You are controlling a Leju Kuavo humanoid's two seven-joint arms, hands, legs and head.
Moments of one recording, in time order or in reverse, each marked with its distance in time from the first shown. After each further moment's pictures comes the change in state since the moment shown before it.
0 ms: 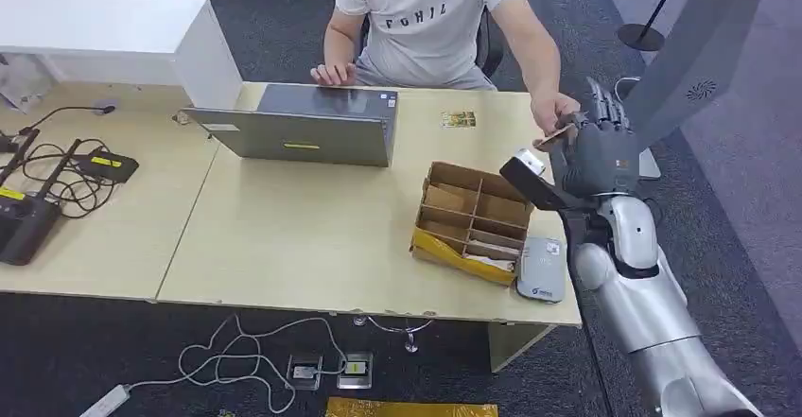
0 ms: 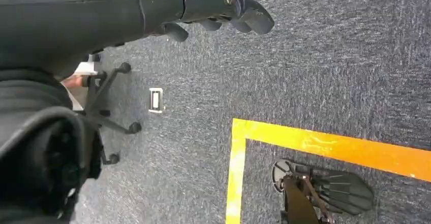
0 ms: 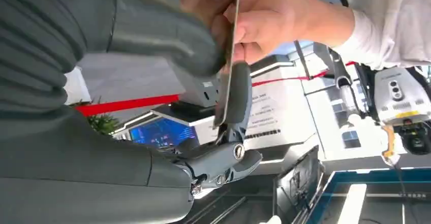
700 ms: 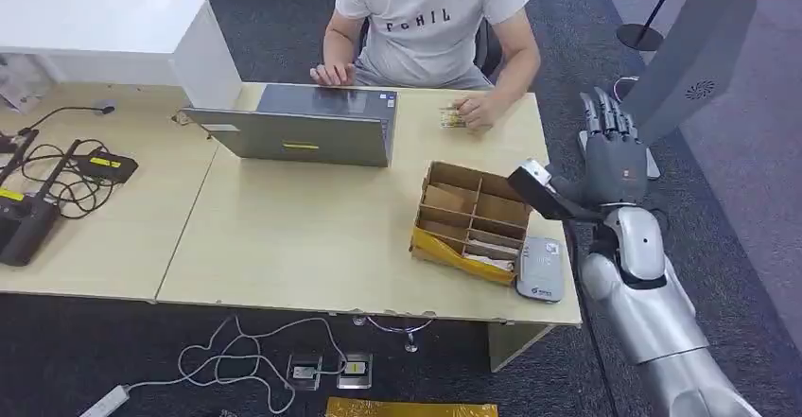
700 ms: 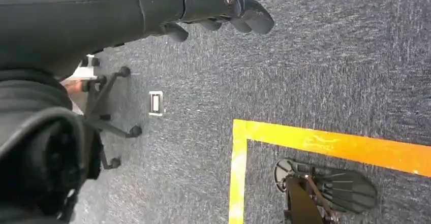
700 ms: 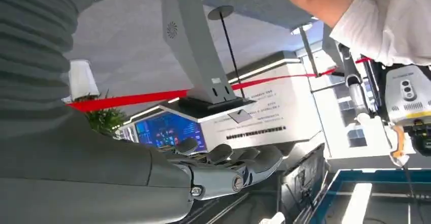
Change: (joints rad) left arm 0.000 0.000 -0.014 0.000 -0.006 -0.009 0.000; right arm 0.036 -0.032 -0.004 -0.030 0.016 -0.012 0.008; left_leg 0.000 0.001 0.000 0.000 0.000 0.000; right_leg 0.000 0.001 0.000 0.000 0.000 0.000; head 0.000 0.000
